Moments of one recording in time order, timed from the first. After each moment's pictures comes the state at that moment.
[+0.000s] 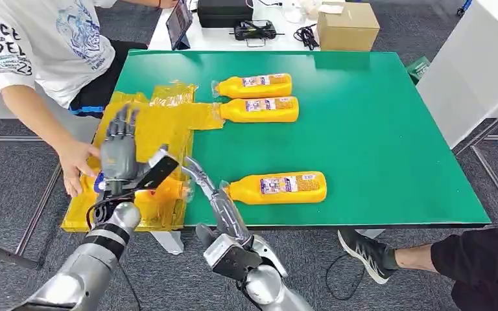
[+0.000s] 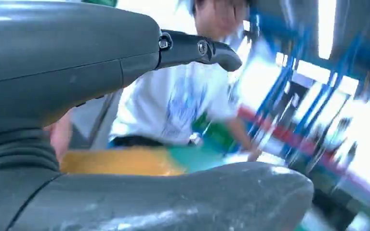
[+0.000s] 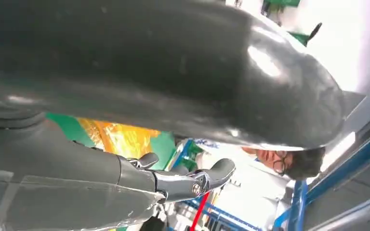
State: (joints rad) left arm -0.56 -0.11 -0.20 -0.78 -0.98 0.70 -0.56; right arm -0.15 0.26 0.69 -1.35 0.35 -0.09 -0.58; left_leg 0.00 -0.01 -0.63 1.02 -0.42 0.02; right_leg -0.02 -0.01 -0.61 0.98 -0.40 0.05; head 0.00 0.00
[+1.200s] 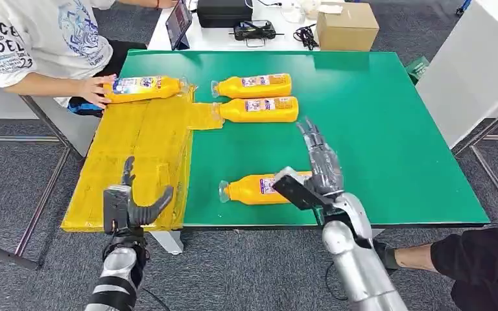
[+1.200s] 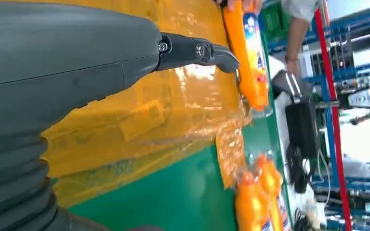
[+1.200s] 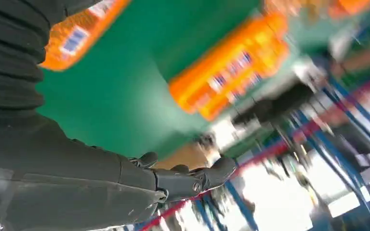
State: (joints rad) left arm -0.22 -0.24 -0.09 -1.09 -0.34 0.19 -0.57; right arm -0.32 0.01 0.31 -1.30 0.81 -0.14 -0.25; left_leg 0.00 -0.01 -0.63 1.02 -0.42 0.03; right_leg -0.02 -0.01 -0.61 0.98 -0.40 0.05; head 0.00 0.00
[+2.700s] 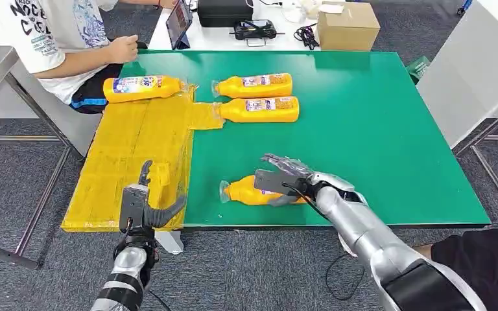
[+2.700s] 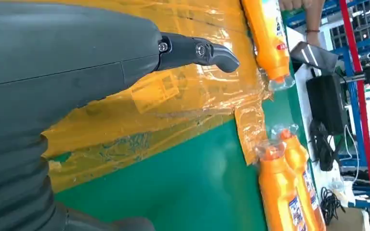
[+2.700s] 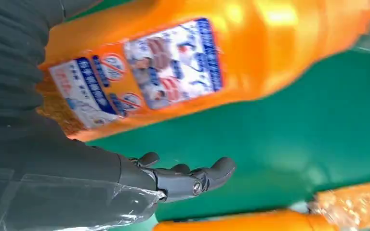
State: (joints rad) left arm -0.26 -0.24 -0.13 -0.97 -0.36 0.19 -0.56; right arm -0.70 -0.09 0.69 -0.68 0.60 0.27 -0.27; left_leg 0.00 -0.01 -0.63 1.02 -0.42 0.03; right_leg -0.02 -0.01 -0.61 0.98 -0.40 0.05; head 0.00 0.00
